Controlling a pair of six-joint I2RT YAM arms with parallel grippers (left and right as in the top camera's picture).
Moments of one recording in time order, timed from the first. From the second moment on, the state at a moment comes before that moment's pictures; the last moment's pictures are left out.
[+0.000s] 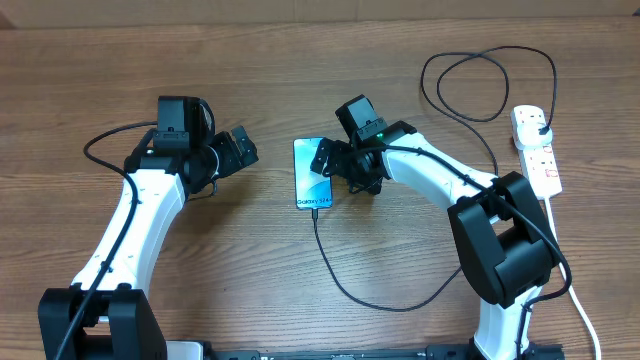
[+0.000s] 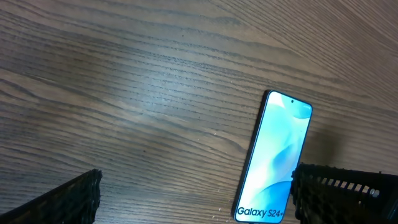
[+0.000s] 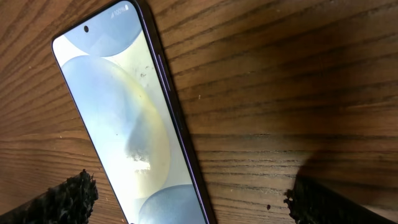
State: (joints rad) left arm -0.04 1.55 1.08 -0.60 0.21 -0.51; right arm 0.51 2.03 1.36 -0.57 -0.23 0.80
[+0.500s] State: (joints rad) left arm -0.04 1.55 1.08 -0.60 0.21 -0.51; right arm 0.51 2.03 1.36 -0.57 -0.23 0.80
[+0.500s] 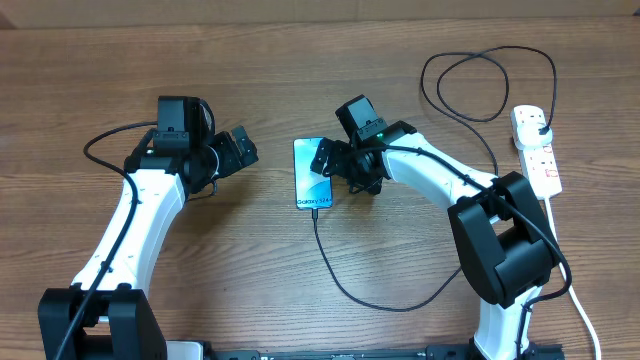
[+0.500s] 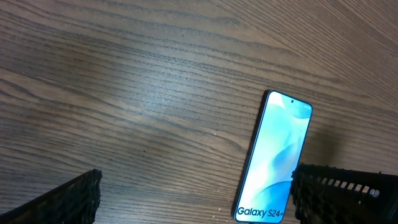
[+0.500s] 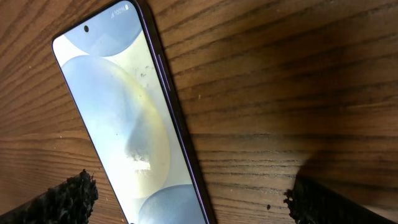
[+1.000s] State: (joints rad) left arm -0.04 1.55 1.08 -0.60 0.21 -0.51; right arm 0.51 2.03 1.35 -0.59 -0.21 0.80
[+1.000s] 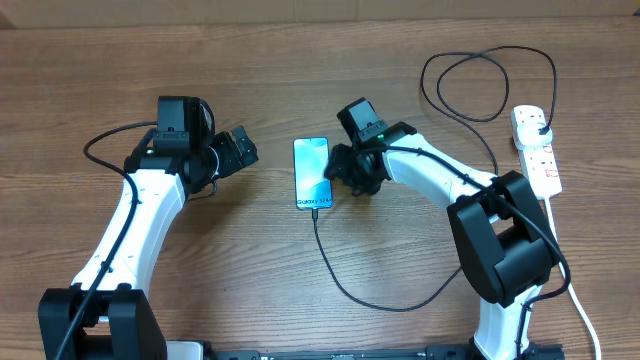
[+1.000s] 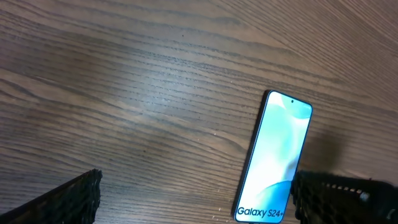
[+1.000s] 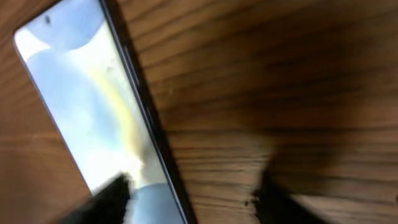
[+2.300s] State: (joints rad) left arm -0.04 1.55 1.08 -0.60 0.21 -0.51; right arm 0.24 1.92 1.54 -1.18 -0.11 0.71
